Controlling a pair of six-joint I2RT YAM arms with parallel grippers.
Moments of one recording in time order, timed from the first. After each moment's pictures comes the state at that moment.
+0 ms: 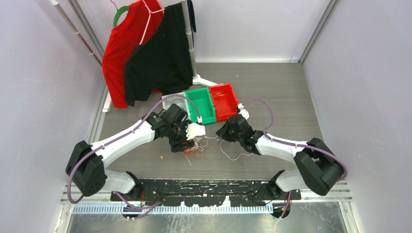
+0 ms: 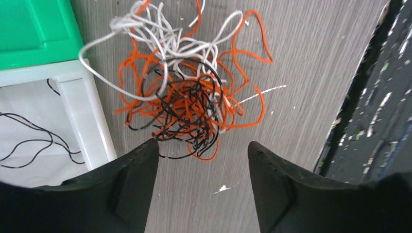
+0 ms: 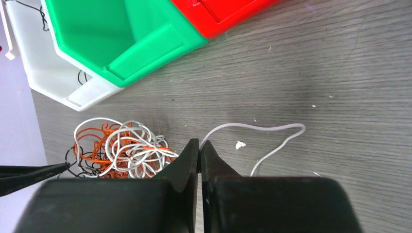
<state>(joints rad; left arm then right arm) -0.73 1.33 0.93 -0.72 0.26 0.67 0.70 1.35 0.55 0.14 0.10 0.98</state>
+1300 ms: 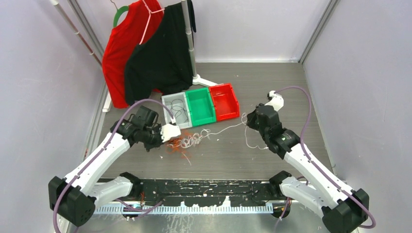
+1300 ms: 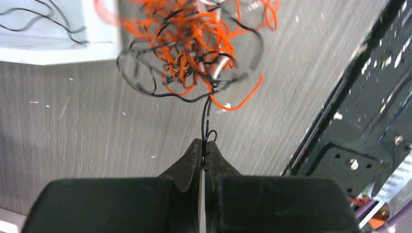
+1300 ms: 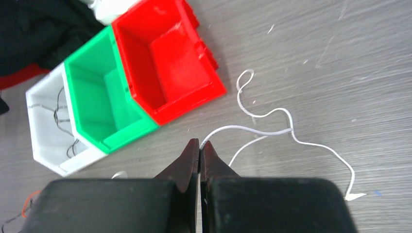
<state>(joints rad) -0.47 1.07 0.90 -0.97 0.25 0.75 0.54 0.89 0.70 -0.34 0.38 0.71</state>
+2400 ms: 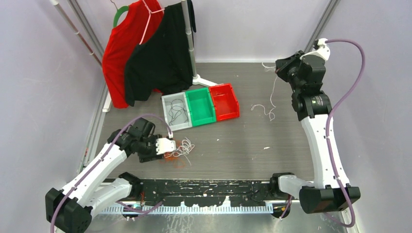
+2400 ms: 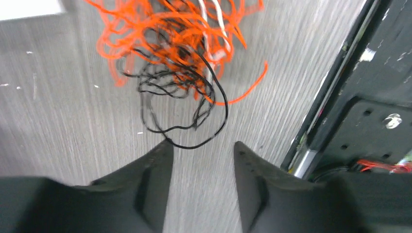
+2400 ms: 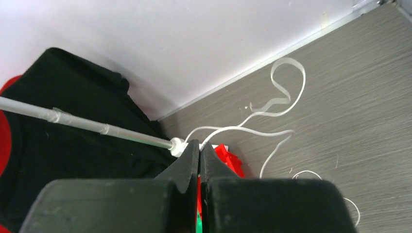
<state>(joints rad) -0.46 0.89 0.67 -1.03 0.13 0.99 0.05 1.13 1.39 -0.39 0.11 0.63</state>
